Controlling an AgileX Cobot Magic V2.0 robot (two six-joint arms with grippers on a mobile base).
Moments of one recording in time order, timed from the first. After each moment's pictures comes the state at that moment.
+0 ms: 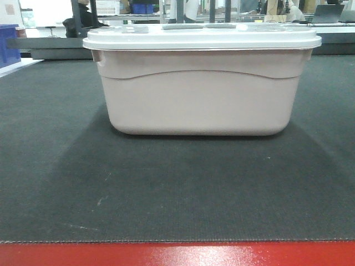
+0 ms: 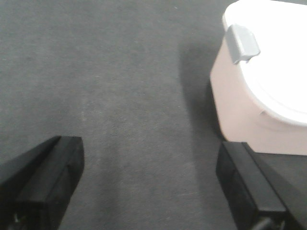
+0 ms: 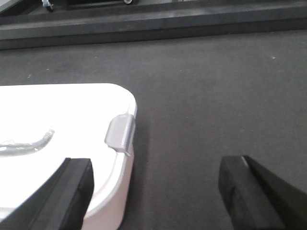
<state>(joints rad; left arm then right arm) -0.07 0.89 -0.92 -0.26 0.64 0.11 0.01 0.88 -0.89 0.21 0.38 -0.04</state>
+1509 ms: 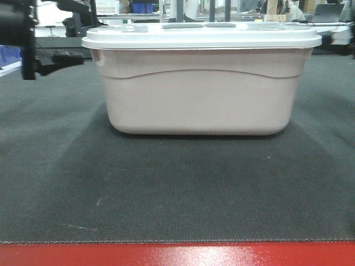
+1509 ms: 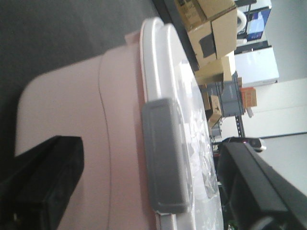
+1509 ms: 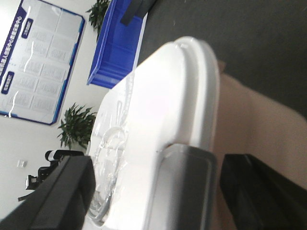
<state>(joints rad) 0.04 1.94 -1.26 -1.75 1.07 0.92 -0.25 1.90 -1.30 1.63 1.11 -0.88</state>
